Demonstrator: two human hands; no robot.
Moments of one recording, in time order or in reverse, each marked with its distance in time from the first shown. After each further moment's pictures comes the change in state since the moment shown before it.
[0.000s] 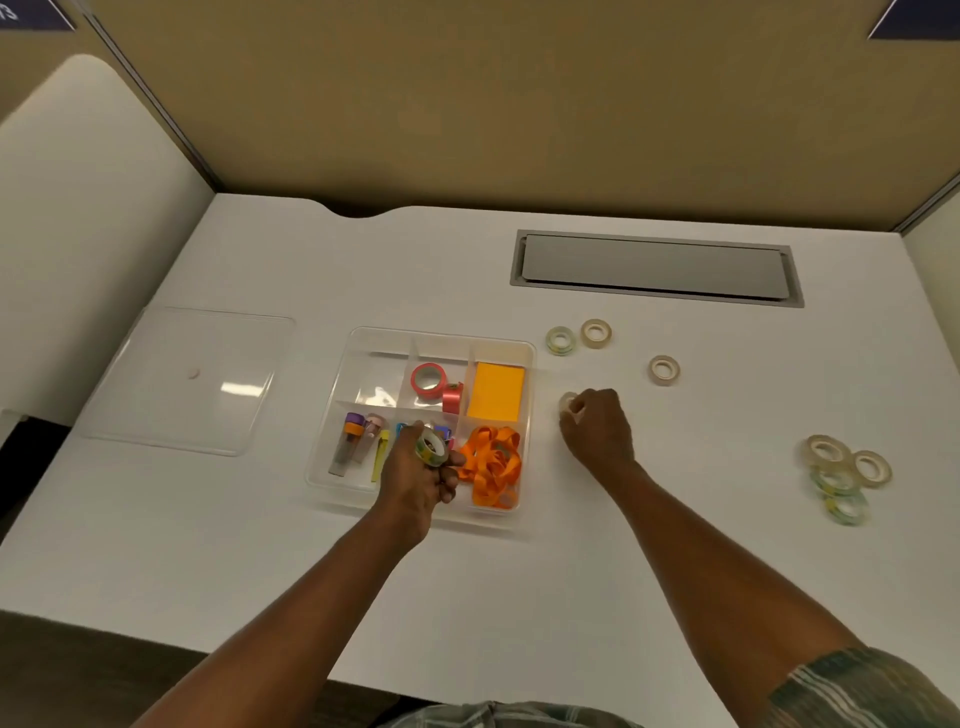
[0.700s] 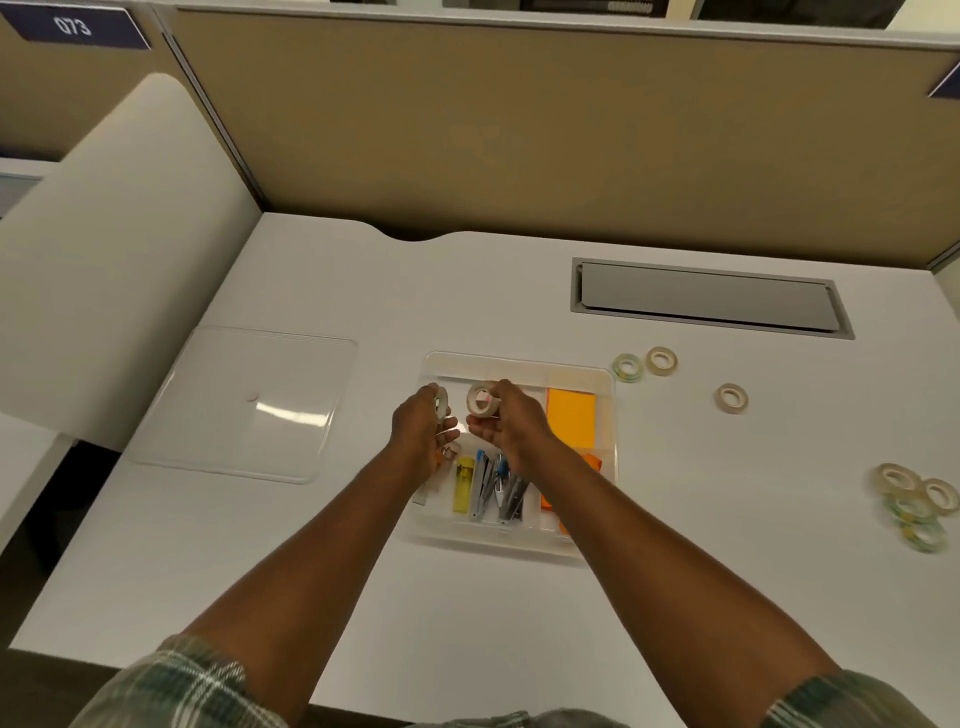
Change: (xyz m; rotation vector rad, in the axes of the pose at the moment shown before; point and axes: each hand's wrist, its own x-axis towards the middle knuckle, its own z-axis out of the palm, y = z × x) left_hand 0.083 0.104 -0.083 0.033 0.105 0.004; right_hand -0.021 -0.239 0.068 1.185 -0.403 0.601
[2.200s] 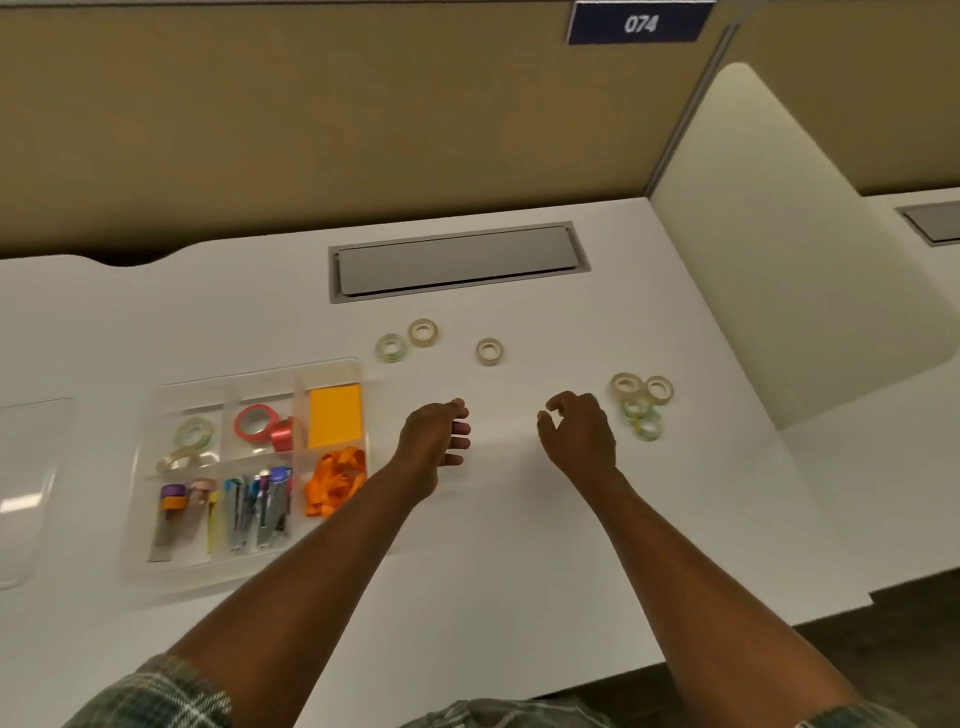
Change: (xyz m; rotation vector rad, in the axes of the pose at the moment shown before) left_hand -0.088 -0.146 0.263 0.532 -0.369 0.072; right_hand -0.068 -0.023 -0.385 -0.986 0.725 -0.383
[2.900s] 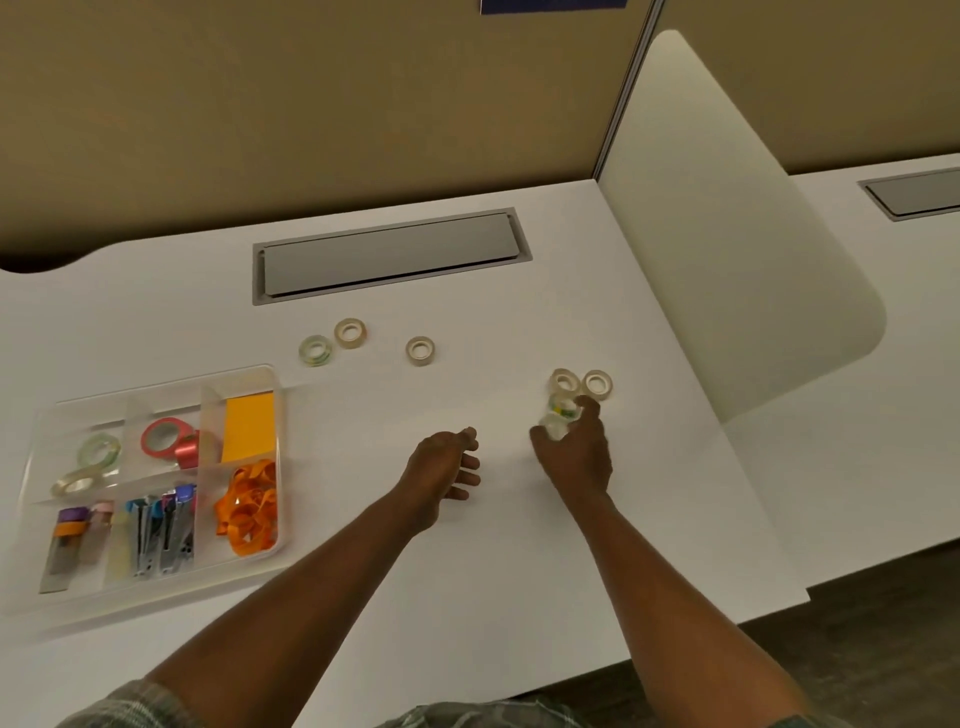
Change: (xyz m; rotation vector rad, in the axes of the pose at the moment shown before) left_hand 0.003 -0.035 0.108 0.137 -0.124 -0.069; right_hand 0.019 0.093 -0.032 0.221 0.108 0.261
